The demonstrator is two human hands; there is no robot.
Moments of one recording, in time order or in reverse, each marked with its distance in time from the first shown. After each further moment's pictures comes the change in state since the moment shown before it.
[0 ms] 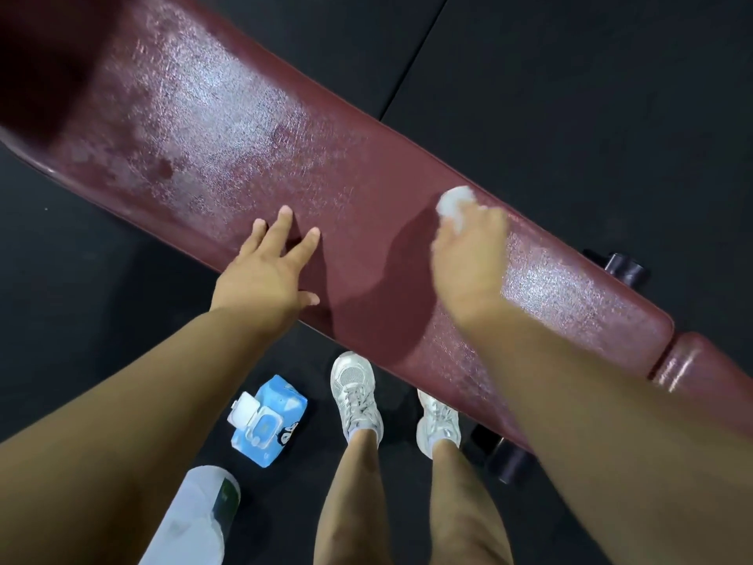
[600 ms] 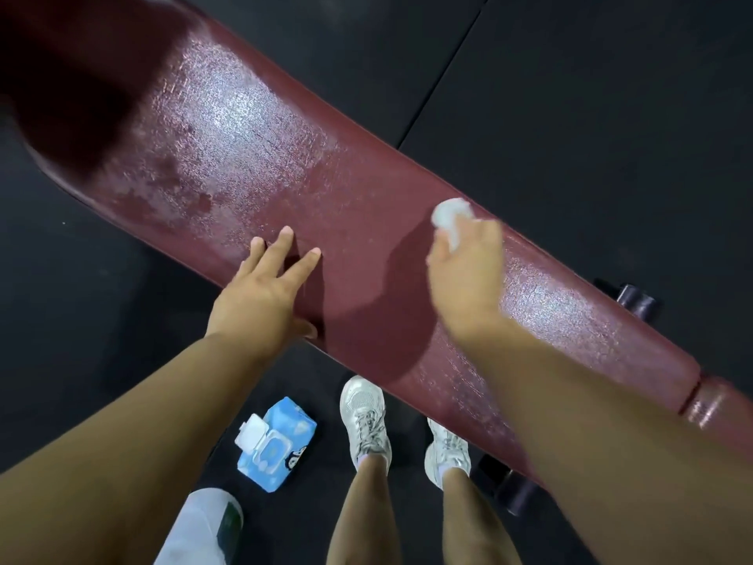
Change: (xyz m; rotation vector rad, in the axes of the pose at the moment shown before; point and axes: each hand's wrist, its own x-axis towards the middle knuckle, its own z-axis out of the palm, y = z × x) left_hand 0.006 -0.039 -0.017 -0.060 0.047 0.009; right_hand 0.019 -0.045 0.013 0.020 0.023 -0.040
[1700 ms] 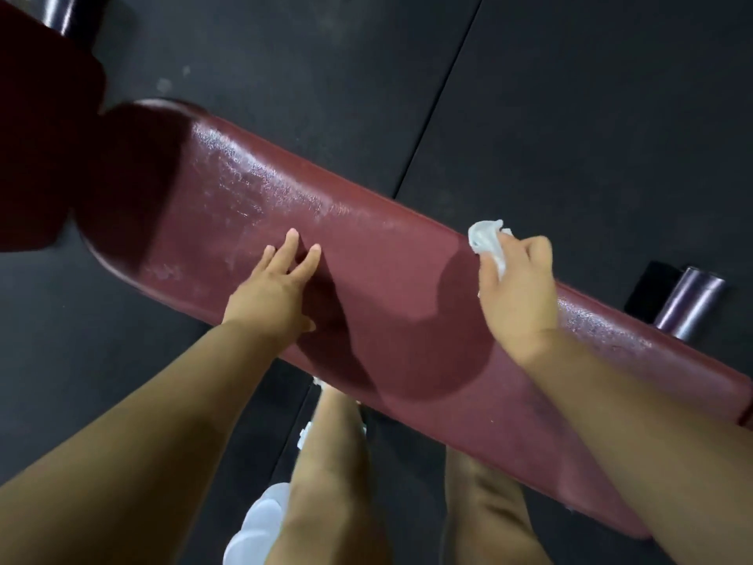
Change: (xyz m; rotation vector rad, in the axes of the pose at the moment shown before) left_hand 0.059 0.019 -0.069 0.249 -0.180 -0.060; right_hand 0.035 0.044 -0.028 0.260 -0.112 0.179
